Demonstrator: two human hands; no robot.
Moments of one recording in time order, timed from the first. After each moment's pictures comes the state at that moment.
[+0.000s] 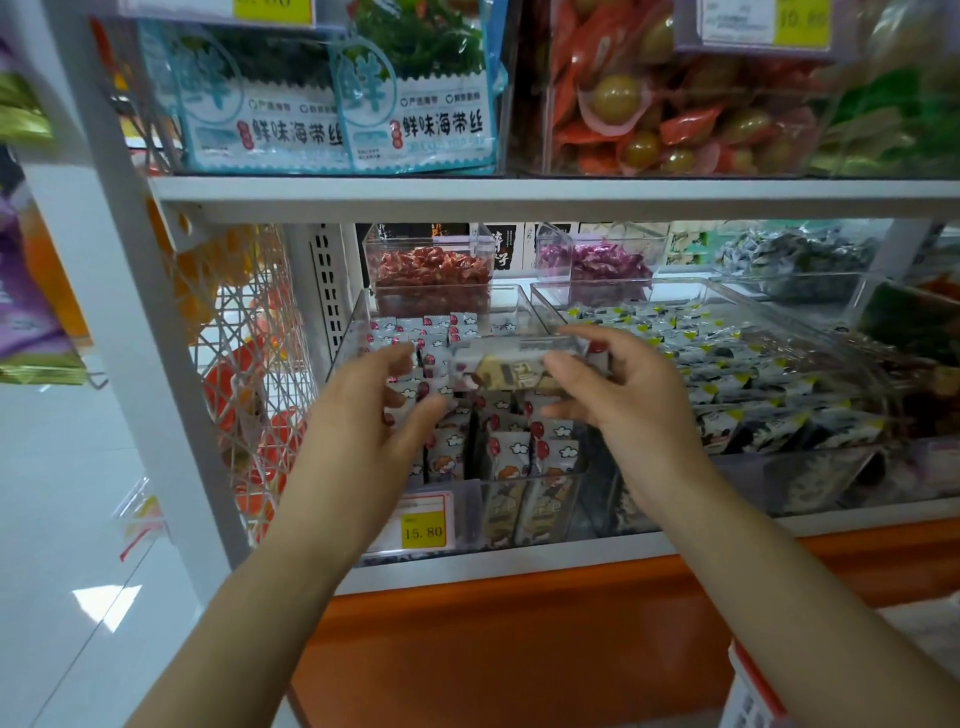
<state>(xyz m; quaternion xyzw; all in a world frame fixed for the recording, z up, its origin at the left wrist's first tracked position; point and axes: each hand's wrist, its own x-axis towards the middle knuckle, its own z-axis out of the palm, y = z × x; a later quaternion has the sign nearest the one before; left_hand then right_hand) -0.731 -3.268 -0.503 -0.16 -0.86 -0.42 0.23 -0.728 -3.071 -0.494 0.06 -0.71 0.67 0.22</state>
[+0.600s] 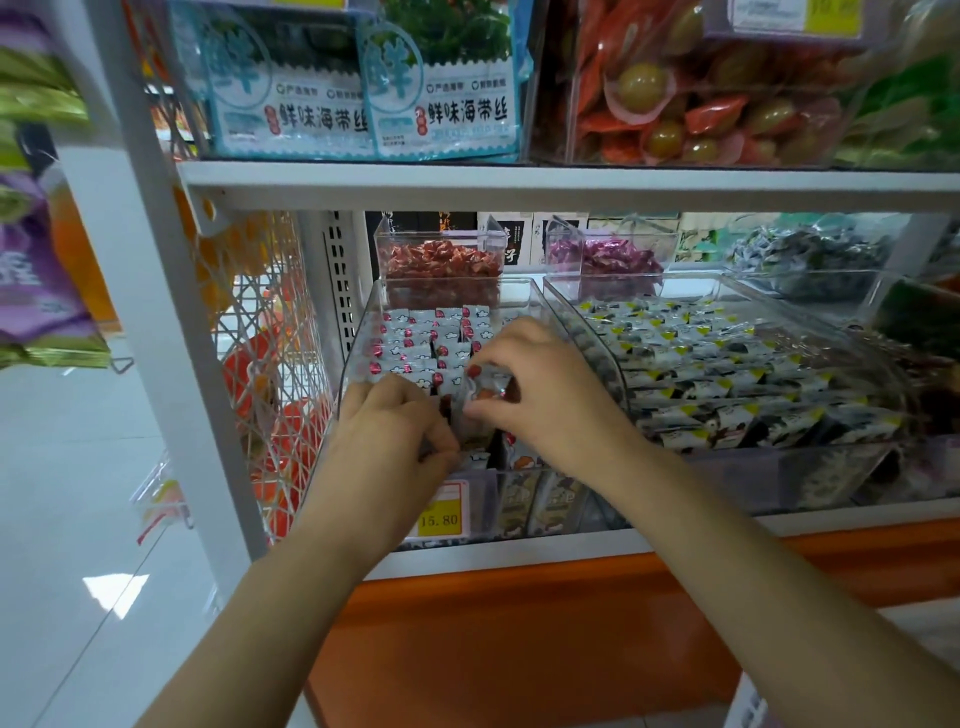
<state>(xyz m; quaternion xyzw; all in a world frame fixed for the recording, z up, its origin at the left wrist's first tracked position) -0.734 -3.270 -0.517 -0.20 -0.92 -0.25 0.22 -0.750 -3.110 -0.487 0.20 -0.93 0.23 0.22</state>
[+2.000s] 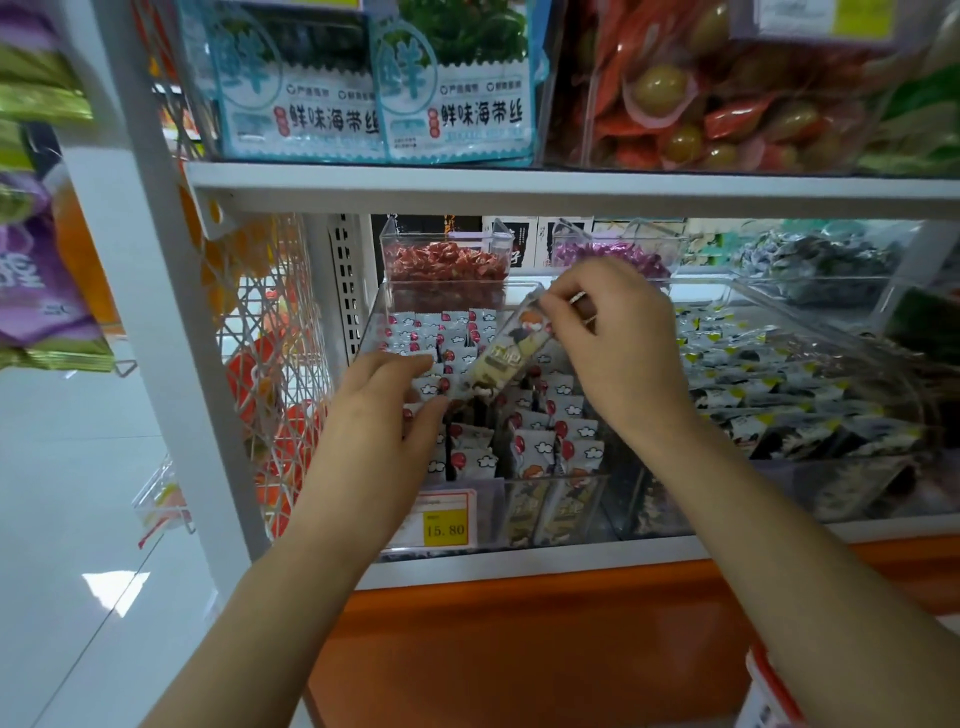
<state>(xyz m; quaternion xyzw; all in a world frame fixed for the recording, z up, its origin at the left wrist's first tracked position) -0.737 -3.270 -0.506 -0.16 -0.88 -0.36 0.27 -0.761 -3.092 -0.462 0.14 -0.84 0.29 0.43</state>
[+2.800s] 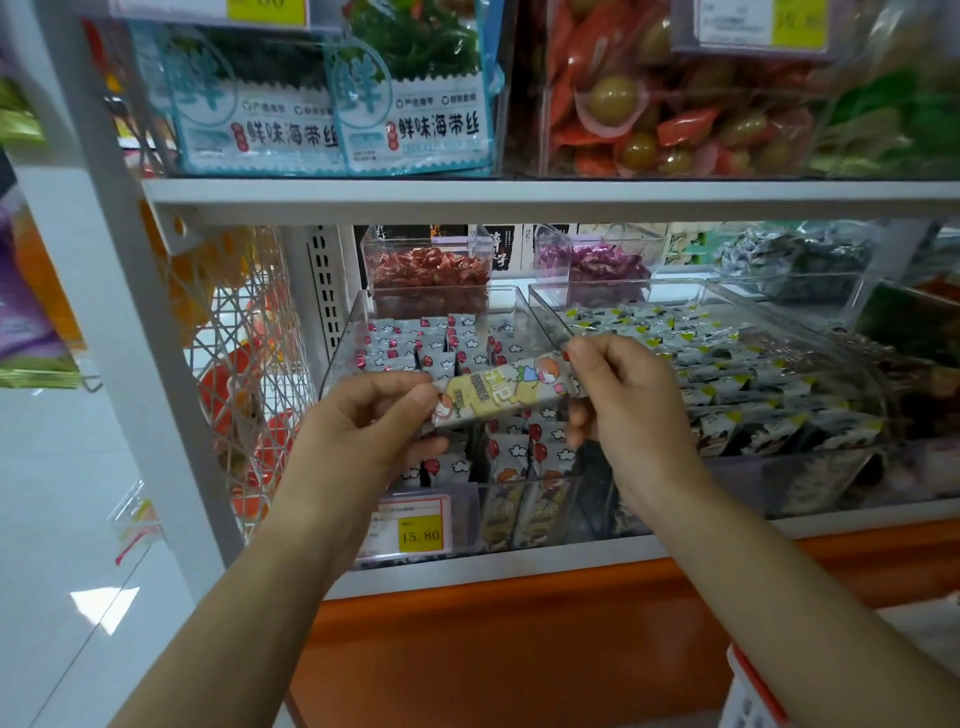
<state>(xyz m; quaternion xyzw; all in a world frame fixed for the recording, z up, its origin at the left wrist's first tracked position) -0.729 -3.257 -0.498 -0.07 -0.63 -0.77 0.04 -0.728 -3.075 -0.494 0.04 -0.73 0.64 0.25</state>
